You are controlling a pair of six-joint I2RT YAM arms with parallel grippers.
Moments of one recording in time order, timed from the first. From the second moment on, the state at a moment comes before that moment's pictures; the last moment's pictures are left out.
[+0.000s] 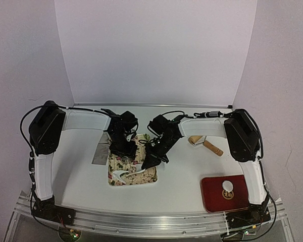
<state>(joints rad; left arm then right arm) -0.76 2.04 1.47 -0.78 0.09 -0.42 0.83 2.24 1.70 -0.73 -0.72 0.80</state>
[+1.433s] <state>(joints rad) -0.58 1.71 1.24 -0.70 0.17 -0.56 0.86 2.36 2.15 -0.87 -0.36 0.62</state>
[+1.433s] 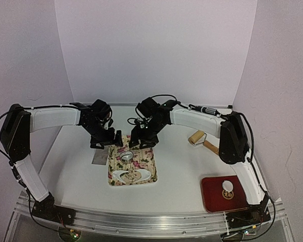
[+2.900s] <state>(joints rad) -0.58 1.79 1.26 -0.67 0.24 -0.60 0.88 2.52 2.26 -0.90 -0.22 0.54</state>
